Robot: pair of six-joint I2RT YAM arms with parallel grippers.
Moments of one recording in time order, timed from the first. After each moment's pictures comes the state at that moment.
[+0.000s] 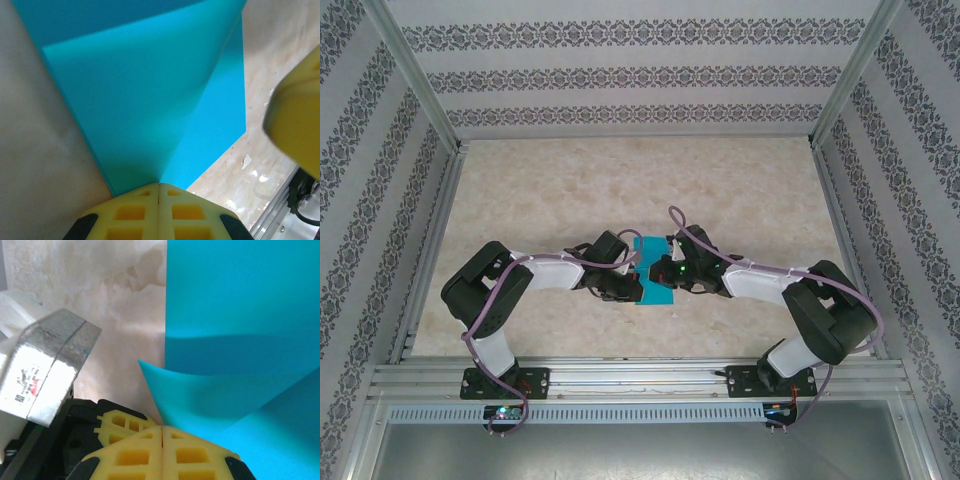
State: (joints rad) left arm -0.68 1.77 0.83 -0.15 0.55 -0.61; right arm 0.63 1.52 0.64 0.04 -0.43 0.87
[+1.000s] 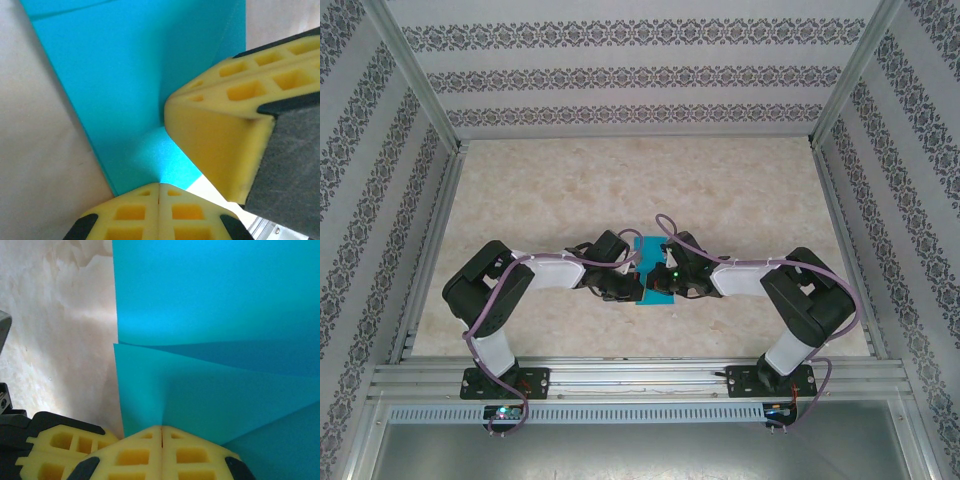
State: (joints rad) left arm -0.68 1.78 0.85 -0.16 0.55 -0.63; right arm 0.66 1.65 0.65 0.06 -0.40 0.86
